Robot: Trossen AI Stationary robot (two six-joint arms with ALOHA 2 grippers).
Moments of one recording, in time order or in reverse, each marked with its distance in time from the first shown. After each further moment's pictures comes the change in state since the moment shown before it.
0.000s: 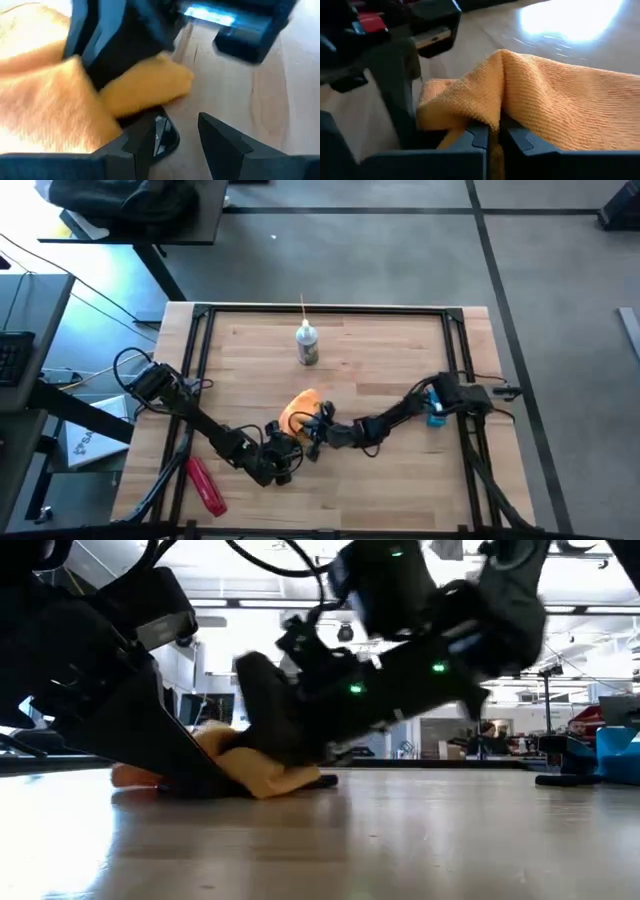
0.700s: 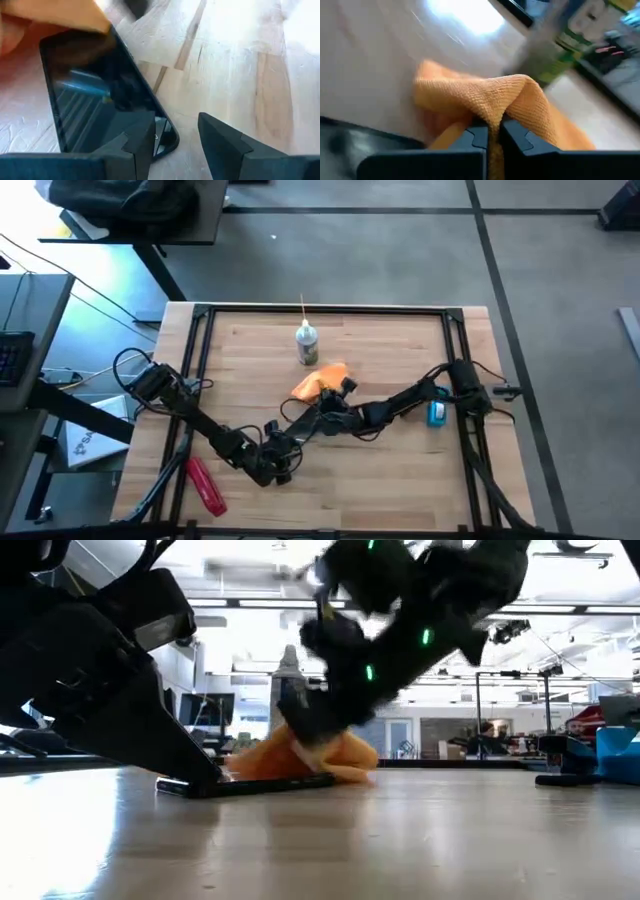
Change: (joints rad) left arm -0.010 0.000 -0.001 0.002 -0.015 -0.020; right arm -0.032 -0.207 -0.011 -0.399 0.356 -0.123
